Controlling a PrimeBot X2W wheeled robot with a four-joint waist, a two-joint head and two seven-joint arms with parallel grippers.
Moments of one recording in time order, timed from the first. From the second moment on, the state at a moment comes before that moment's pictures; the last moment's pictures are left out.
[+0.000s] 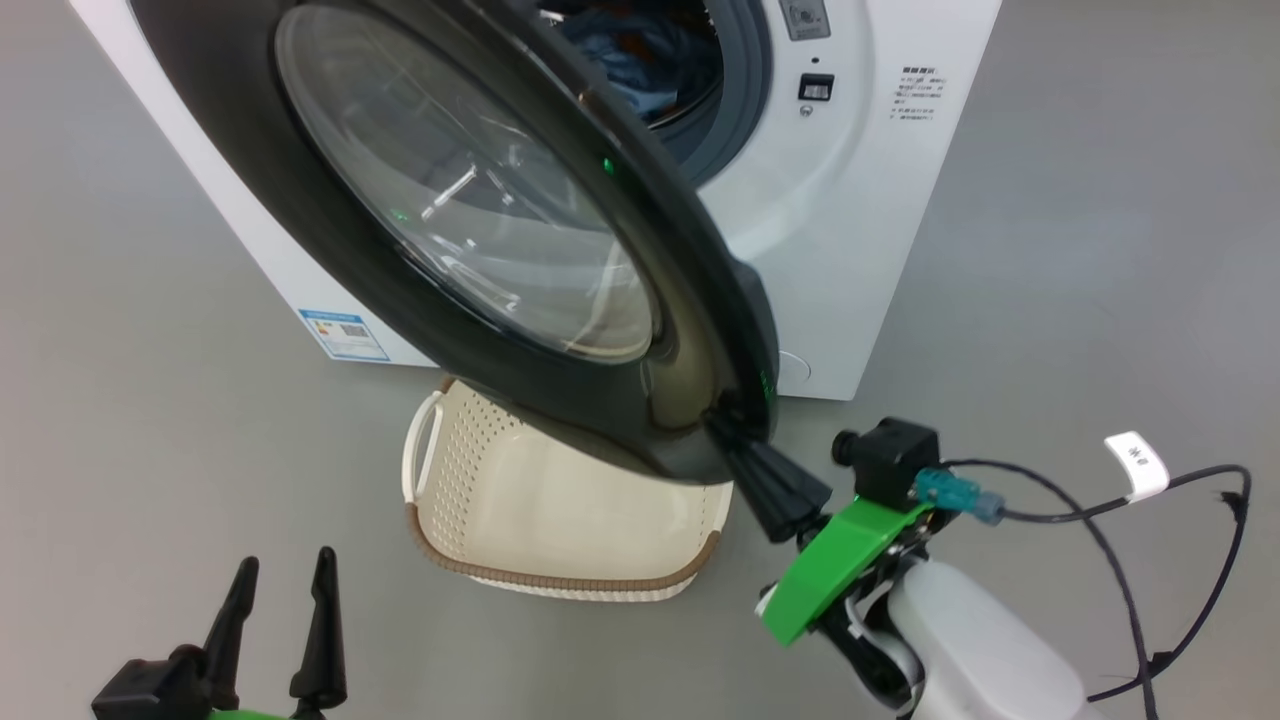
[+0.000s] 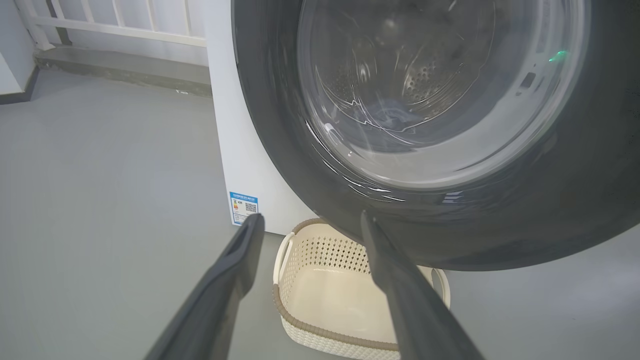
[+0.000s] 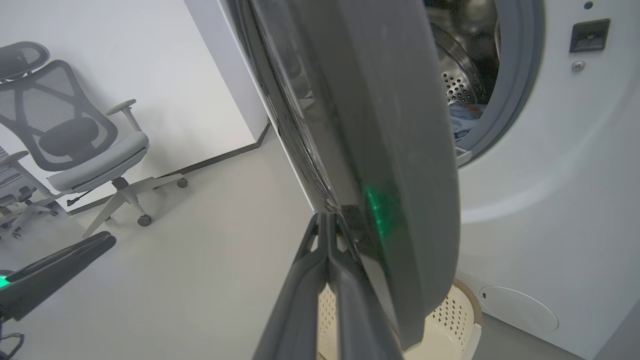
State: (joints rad) left arm 0.02 0.09 -0.03 0.15 -0.35 -0.13 -0.26; right arm -0.48 -0.10 0.62 0.55 0.56 0.13 -0.26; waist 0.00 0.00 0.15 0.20
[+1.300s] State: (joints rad) left arm -0.12 0.07 -0.08 0.13 -0.35 -0.13 -0.26; right arm -0.74 -0.21 0.35 0.56 0.50 0.13 -0.26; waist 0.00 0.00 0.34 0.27
